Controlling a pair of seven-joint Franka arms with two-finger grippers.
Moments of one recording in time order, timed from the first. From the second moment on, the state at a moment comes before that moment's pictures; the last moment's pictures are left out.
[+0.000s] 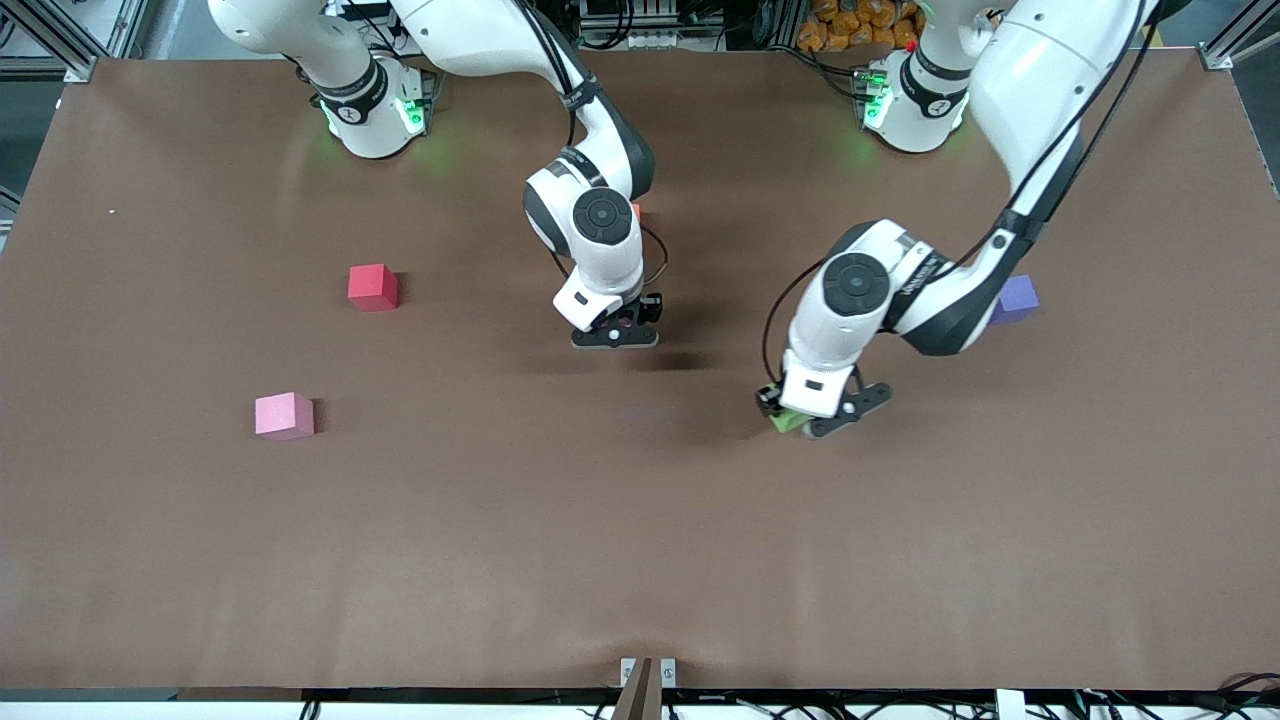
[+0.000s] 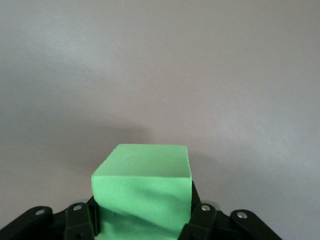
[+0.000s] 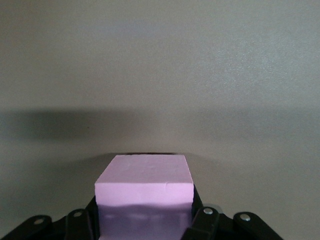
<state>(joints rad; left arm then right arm) -0.04 0.59 -0.53 -1.79 0.44 2.35 -1.24 1.06 0.63 -0.27 -1.75 0.25 2.34 0.64</state>
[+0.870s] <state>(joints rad) -0.06 0.61 -0.52 -1.76 0.44 2.35 -1.21 1.06 0.62 -0.28 -1.76 0.25 2.35 0.64</state>
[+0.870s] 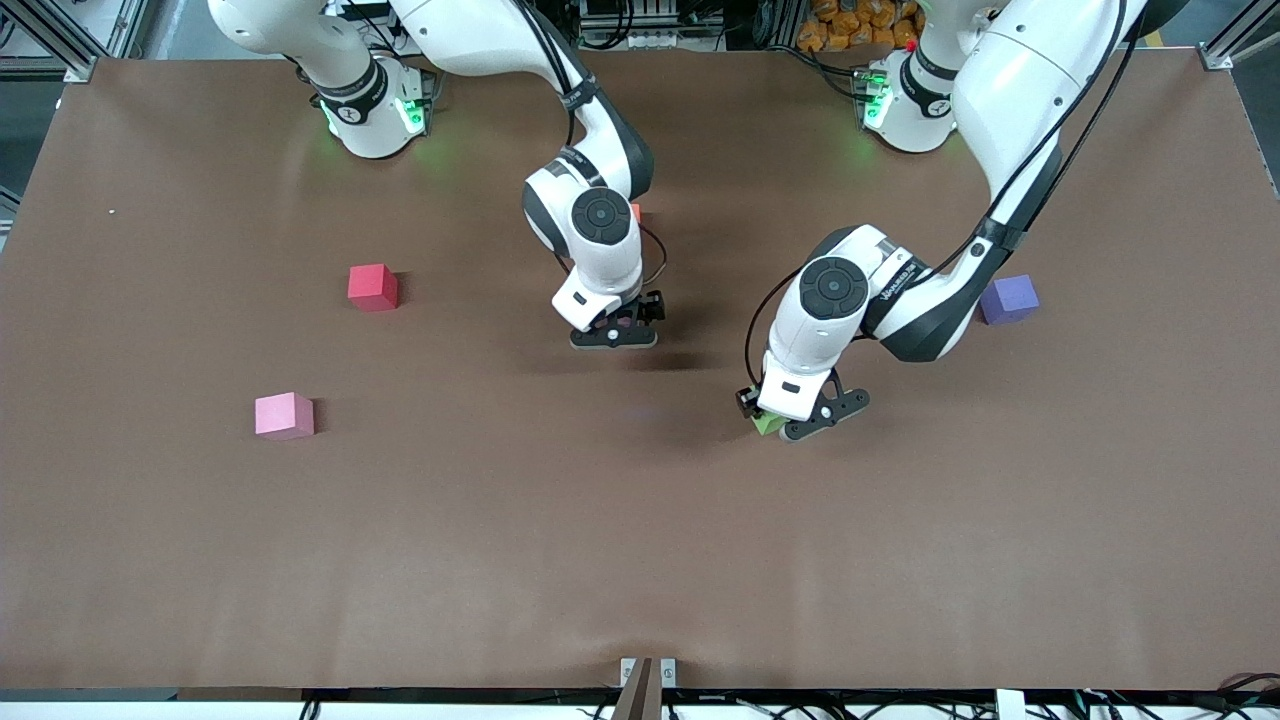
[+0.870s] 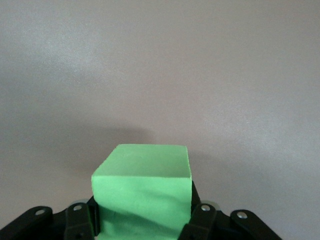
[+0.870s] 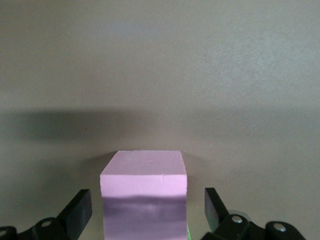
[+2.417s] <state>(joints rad) -0.45 0.87 -0.46 -1.39 0.33 2.24 -1.12 0.06 0.02 0.17 -1.92 0.03 2.05 0.21</state>
